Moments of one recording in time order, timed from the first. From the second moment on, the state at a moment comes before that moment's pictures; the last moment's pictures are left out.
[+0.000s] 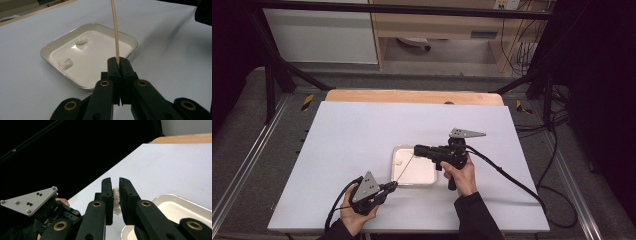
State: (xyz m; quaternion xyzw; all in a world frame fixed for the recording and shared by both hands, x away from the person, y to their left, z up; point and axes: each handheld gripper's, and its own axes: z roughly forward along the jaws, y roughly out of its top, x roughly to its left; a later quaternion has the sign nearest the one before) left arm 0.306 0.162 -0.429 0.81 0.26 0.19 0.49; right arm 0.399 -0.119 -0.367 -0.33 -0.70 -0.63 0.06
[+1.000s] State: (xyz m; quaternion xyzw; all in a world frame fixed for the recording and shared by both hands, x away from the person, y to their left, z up) left arm 0.309 0.154 -0.434 0.83 0.26 0.19 0.45; right arm 0.389 -0.114 -0.381 -0.28 -0.73 -0.62 0.10
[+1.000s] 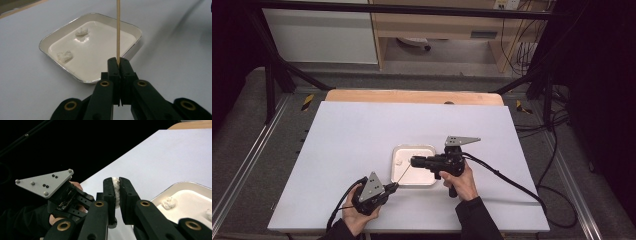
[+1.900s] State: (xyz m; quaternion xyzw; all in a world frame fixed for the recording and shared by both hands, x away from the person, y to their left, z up) left arm 0.310 0.153 -0.433 0.83 0.27 0.18 0.45; right arm 0.386 -0.108 -0.390 -0.28 -0.74 -0.61 0.09
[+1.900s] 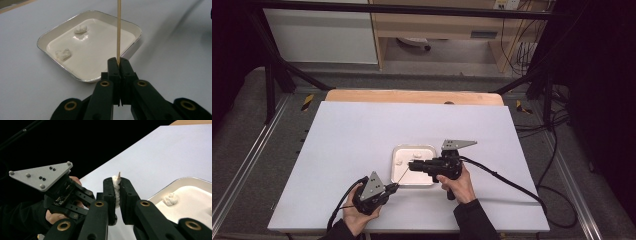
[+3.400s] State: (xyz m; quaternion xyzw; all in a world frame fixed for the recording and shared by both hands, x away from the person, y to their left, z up) left arm 0.320 0.159 -0.432 0.81 0.31 0.16 0.48; right arm 0.378 -0.098 -0.407 -0.30 -0.76 -0.57 0.03
